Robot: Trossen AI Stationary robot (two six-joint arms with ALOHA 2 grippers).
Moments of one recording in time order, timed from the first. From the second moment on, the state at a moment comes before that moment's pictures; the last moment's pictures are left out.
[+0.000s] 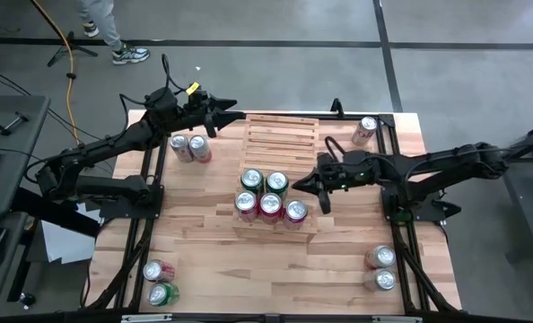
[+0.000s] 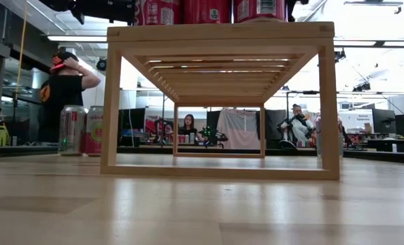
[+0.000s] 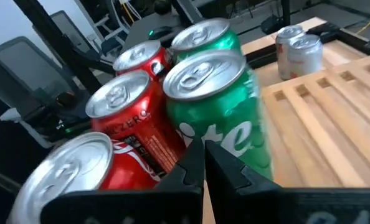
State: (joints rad) left arm 0.61 1.08 0.84 0.29 0.30 -0.46; right arm 0.08 1.13 0.86 -0.02 0.01 0.39
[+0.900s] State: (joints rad) left arm 0.61 1.08 0.84 0.29 0.31 -0.46; right arm 0.36 1.15 1.02 -0.38 0.00 0.58
